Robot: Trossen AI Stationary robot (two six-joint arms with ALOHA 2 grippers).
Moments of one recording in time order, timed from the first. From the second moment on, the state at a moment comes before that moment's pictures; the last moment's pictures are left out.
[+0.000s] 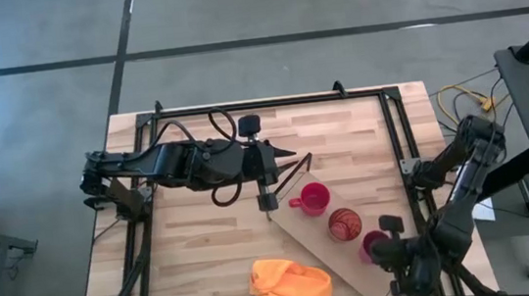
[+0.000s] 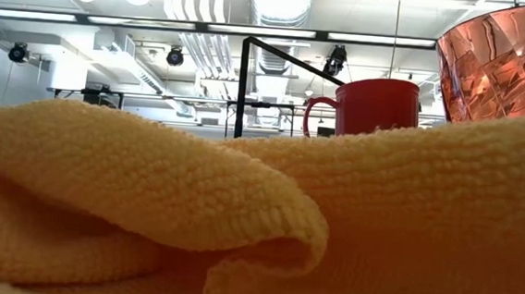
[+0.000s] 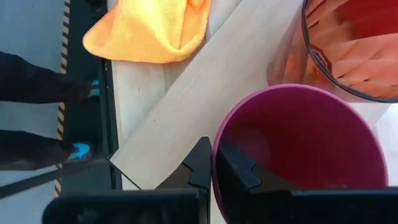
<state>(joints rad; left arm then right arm) -0.23 1.69 2.06 -0.68 -0.45 0.16 0.98 1.52 1.31 -1.06 0.32 1.05</state>
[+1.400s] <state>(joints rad) -0.27 1.53 2.09 -0.81 -0.45 0.16 0.98 1.48 1.91 -1.57 0.64 0.92</state>
